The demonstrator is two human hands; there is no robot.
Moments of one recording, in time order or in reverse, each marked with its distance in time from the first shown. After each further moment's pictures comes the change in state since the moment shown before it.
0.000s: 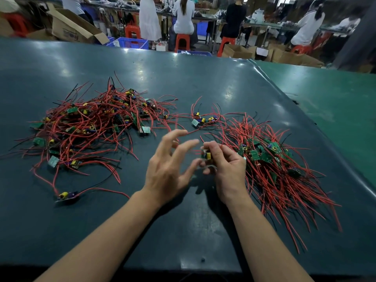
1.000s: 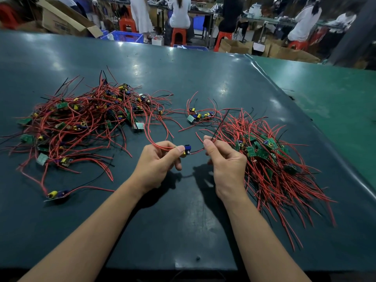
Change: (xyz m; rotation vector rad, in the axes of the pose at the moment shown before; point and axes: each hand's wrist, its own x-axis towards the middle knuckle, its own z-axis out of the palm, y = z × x) left_hand 0.012 -0.006 -0.010 -0.809 -0.280 -0.810; right_hand 0.007 0.006 -0.005 -0.150 0.167 -0.107
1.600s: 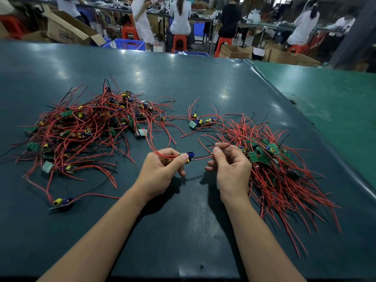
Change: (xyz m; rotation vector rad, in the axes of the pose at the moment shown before) left_hand 0.000 0.000 -0.002 0.082 0.014 -0.019; right_hand 0.003 0.002 -0.003 -0.040 0.073 -0.015
